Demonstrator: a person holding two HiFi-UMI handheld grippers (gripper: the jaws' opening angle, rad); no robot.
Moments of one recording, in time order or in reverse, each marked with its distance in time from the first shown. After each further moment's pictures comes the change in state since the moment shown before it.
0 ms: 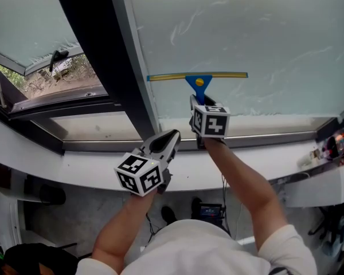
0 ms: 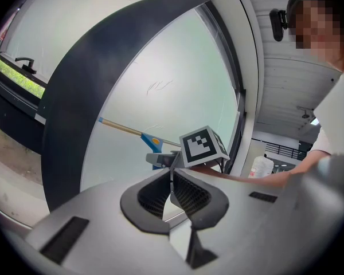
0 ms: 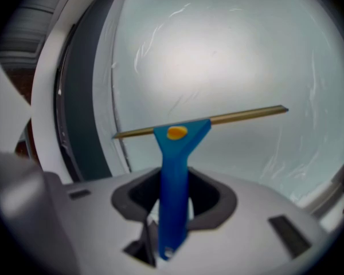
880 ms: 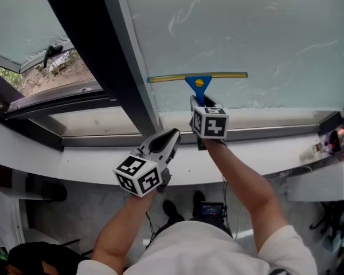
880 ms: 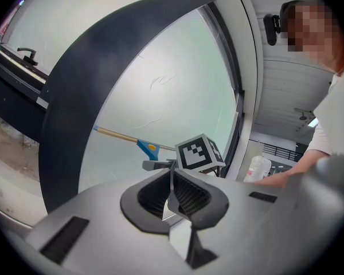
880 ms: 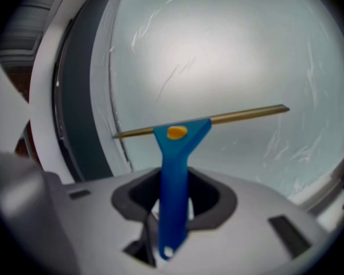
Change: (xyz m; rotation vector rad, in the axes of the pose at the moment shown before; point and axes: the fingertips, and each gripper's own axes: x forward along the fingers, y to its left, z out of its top) left arm 0.002 0.009 -0.020 -0.010 -0.002 -0.029; right arm 0.016 -0.007 -0.042 0.002 0.043 -0.005
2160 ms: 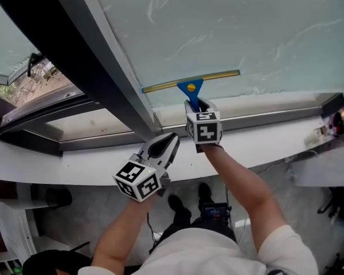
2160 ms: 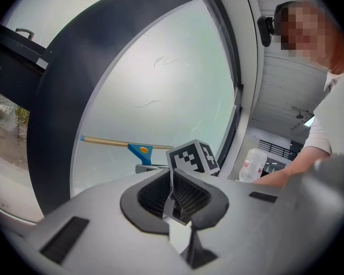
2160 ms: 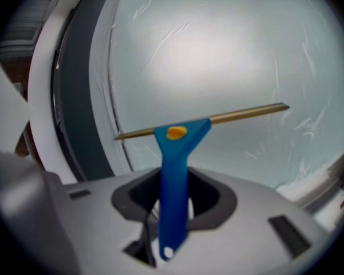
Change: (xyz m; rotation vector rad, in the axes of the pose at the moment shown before) left arm 0.013 0.013 -0.051 -0.011 0.081 -0.046; right arm 0.026 -0.013 -0.072 -0.028 0.062 -0.020
